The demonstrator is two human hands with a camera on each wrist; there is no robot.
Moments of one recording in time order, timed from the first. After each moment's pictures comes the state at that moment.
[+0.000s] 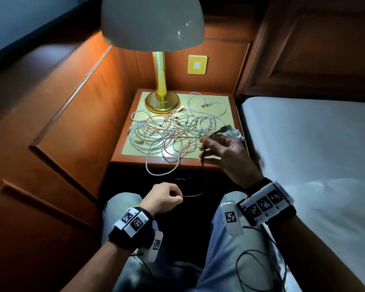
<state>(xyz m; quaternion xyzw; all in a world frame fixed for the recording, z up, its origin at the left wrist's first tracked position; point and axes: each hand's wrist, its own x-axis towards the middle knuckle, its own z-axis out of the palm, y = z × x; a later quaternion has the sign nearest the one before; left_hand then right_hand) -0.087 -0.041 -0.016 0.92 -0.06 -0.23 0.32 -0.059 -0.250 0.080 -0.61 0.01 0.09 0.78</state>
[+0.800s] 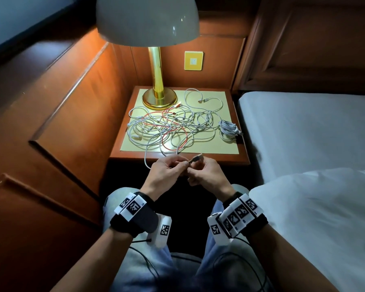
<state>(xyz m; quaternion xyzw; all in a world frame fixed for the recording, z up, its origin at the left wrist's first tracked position) -0.080 -0.056 0.013 0.78 -0.03 -0.10 0.61 -0.089 -0.223 0.012 -0.74 0.04 0.12 0.66</state>
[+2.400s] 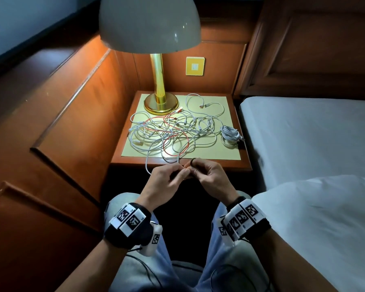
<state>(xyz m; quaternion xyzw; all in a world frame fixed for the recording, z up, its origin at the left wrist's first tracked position) -0.086 -0.047 0.017 0.85 -0.18 0.03 0.49 -0.077 -0.234 0.007 -0.77 -0.13 0.03 0.62</state>
